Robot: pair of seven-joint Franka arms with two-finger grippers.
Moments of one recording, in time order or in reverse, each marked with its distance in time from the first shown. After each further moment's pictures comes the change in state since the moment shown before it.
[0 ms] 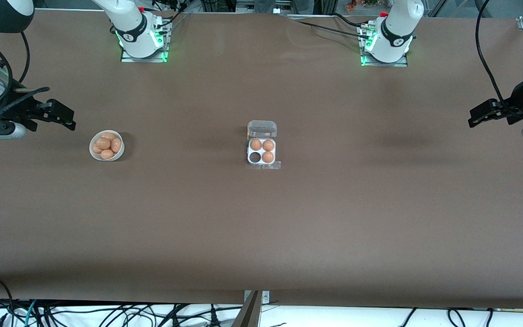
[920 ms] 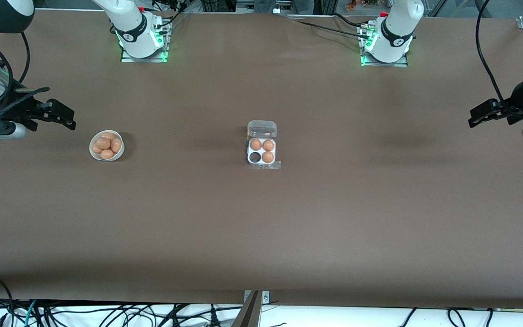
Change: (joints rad) left arm 0.001 0.000 0.000 0.000 0.000 0.000 0.000; right arm 0.000 0.001 0.000 -0.002 0.000 -0.002 -0.002
